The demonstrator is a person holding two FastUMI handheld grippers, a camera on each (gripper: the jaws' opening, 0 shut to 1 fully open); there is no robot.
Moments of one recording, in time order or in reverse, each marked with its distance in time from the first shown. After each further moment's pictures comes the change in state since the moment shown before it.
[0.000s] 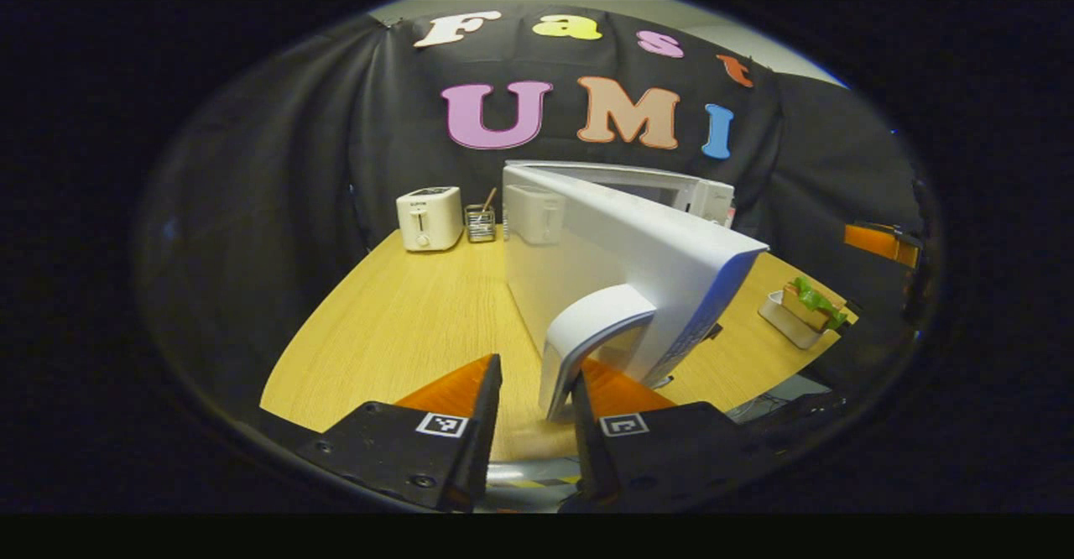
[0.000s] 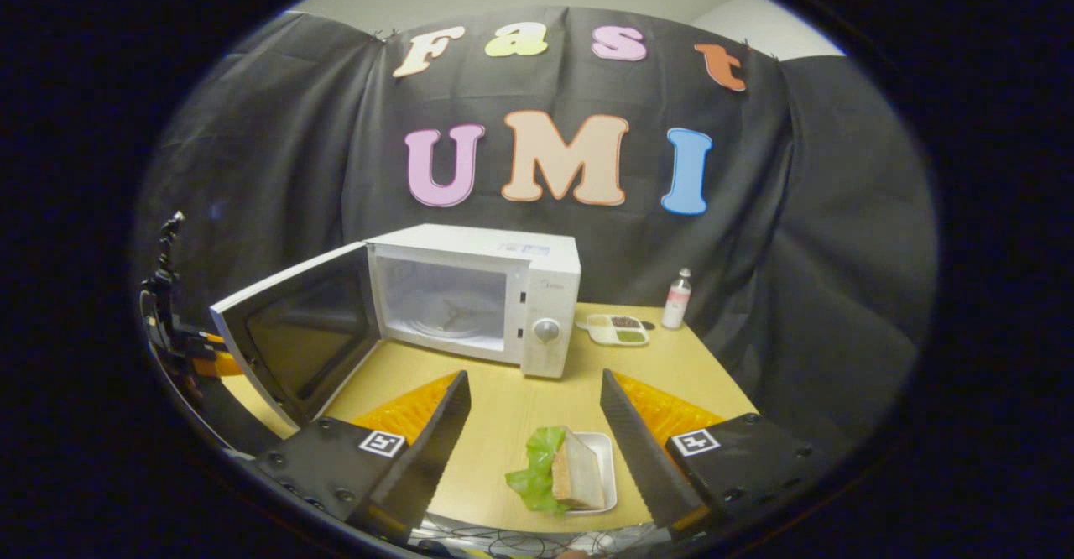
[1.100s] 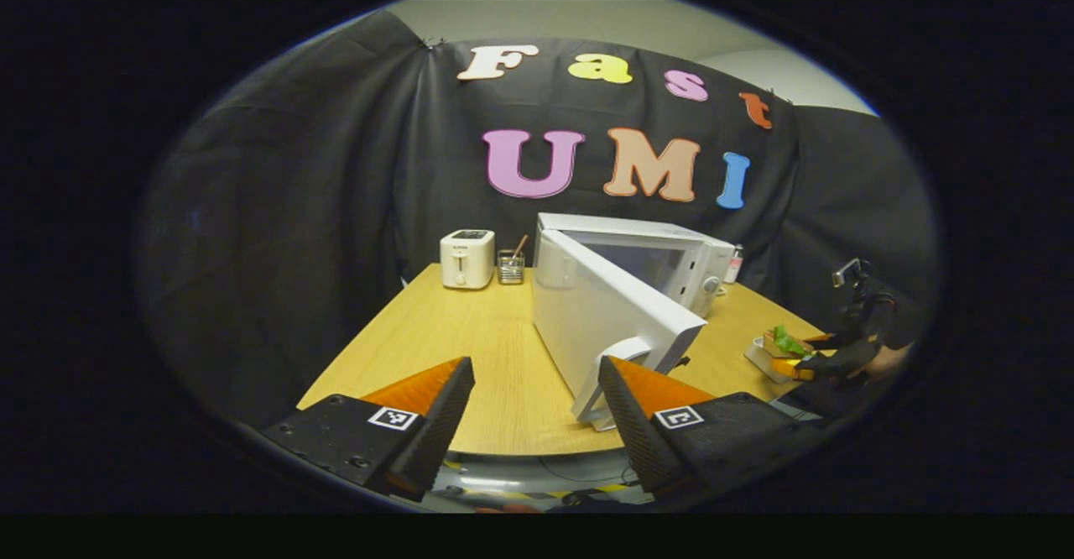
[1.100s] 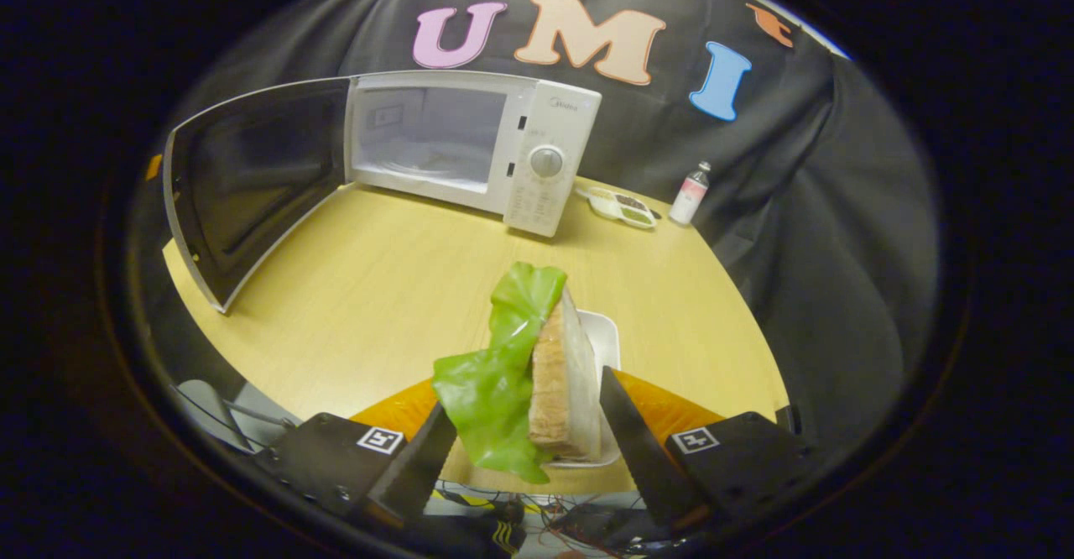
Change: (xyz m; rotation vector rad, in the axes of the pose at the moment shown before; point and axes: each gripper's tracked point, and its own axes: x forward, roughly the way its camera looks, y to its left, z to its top) left arm -0.081 0.024 0.061 -0.081 -0.166 0.071; right arm 0.041 -0.020 -0.156 -0.175 0.361 -0.039
